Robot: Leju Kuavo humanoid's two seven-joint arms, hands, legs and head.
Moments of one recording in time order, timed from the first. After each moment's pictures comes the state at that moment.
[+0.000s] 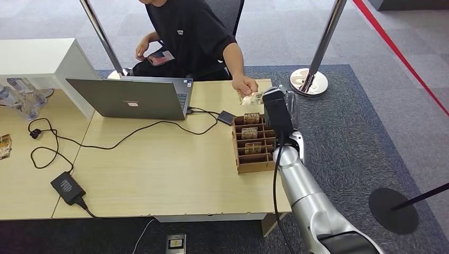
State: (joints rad) left arm -0.09 -0.16 1.37 -0.15 -1.21 0.31 -0.32; right arm -0.75 0.18 0.43 -0.61 0.52 -0.70 -0.48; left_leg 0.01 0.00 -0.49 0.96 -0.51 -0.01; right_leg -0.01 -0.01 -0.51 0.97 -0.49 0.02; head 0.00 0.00
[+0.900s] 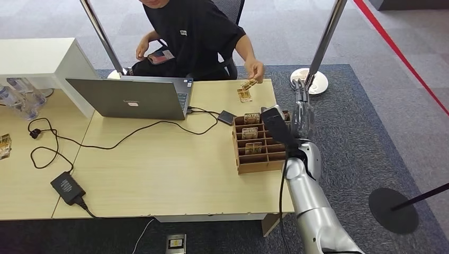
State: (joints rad) left arm -0.08 -0.18 1.40 -0.15 -1.20 0.31 -0.34; right arm -0.39 0.24 -0.34 -1.08 0.95 -0.70 -0.66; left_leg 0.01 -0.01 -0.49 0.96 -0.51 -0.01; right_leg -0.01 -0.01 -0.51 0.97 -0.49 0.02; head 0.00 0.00
